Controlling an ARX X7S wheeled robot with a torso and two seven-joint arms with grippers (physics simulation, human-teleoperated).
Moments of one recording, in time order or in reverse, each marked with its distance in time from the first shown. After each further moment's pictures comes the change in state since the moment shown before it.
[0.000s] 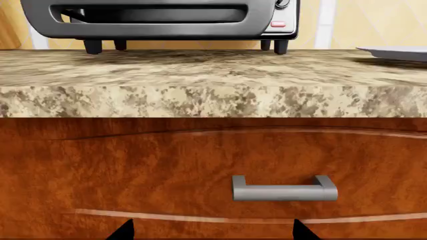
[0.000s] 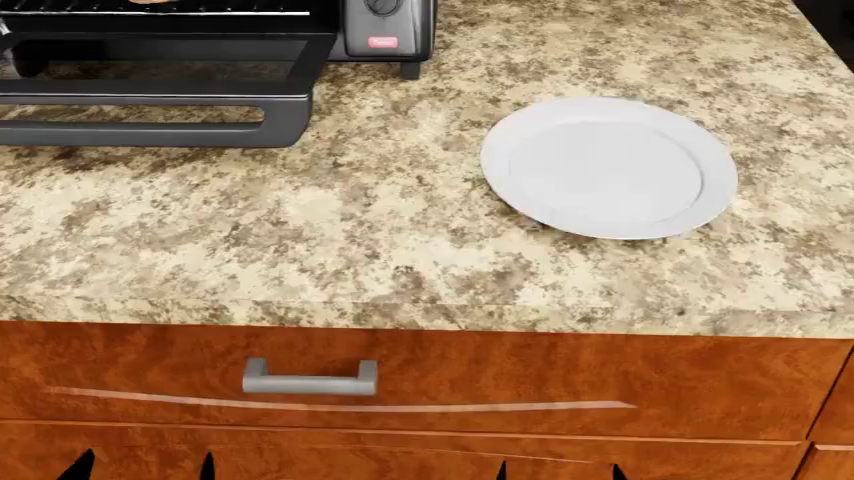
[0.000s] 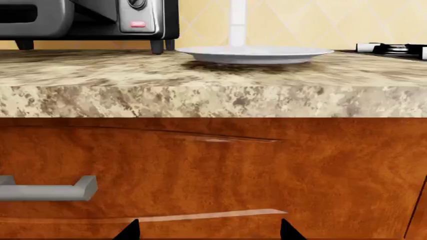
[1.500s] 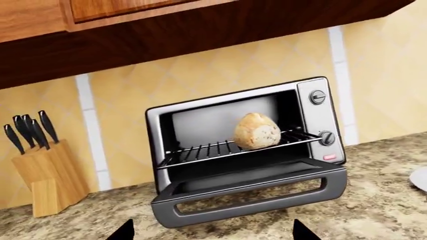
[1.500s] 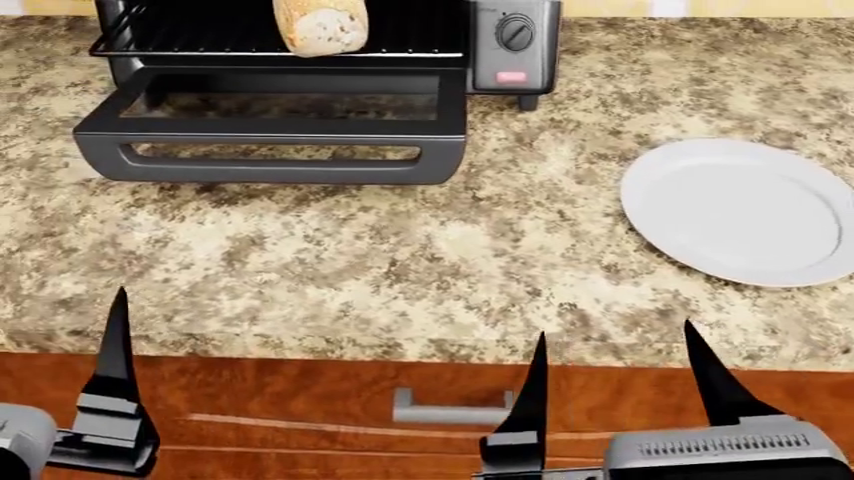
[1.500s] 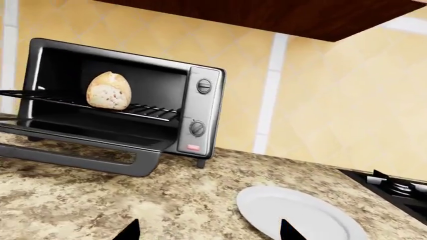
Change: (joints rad) left arm -0.151 -0.223 0.086 0.777 -0.039 -0.629 -0.087; right arm 0.084 0.240 -0.066 -0.641 0.076 0.496 0.104
